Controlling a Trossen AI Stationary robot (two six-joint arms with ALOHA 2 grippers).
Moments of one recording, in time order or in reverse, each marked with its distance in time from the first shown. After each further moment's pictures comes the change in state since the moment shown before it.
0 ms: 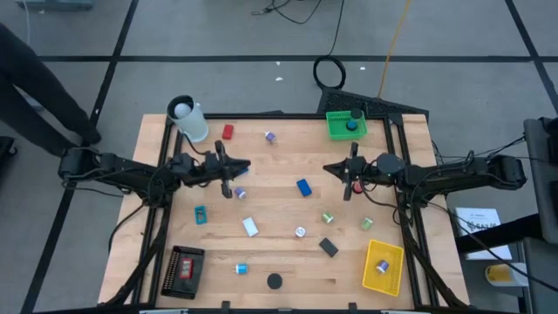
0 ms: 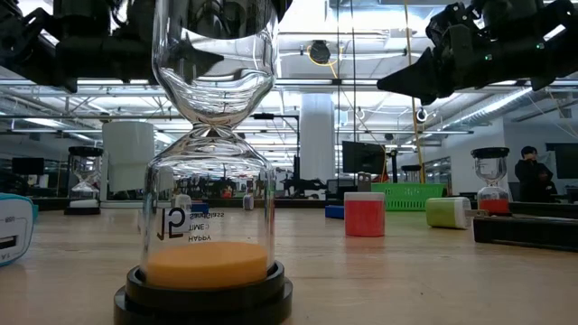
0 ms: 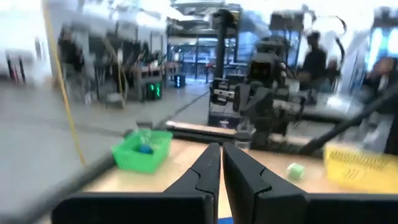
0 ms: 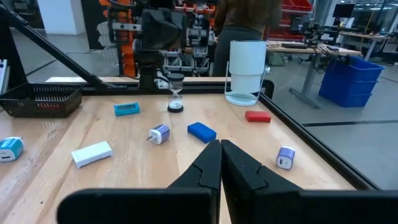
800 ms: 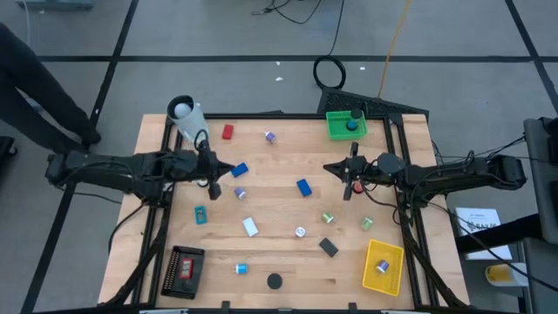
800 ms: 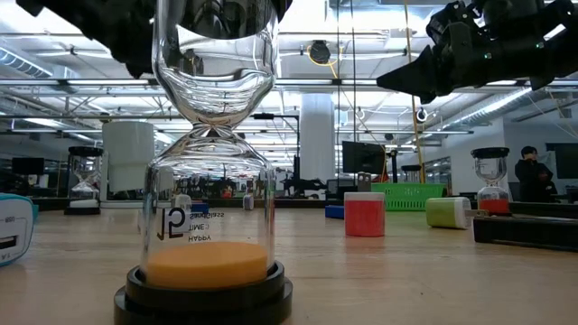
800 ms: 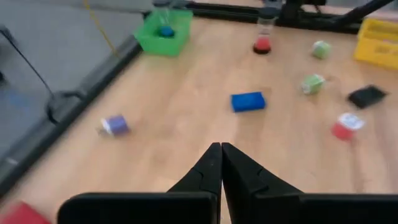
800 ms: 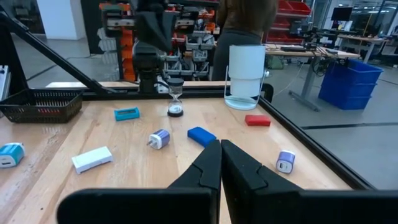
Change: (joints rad) left arm -0.107 -0.298 0.390 -1.330 -0.162 -0.081; right arm 0.000 0.000 0.000 0.018 0.000 0.006
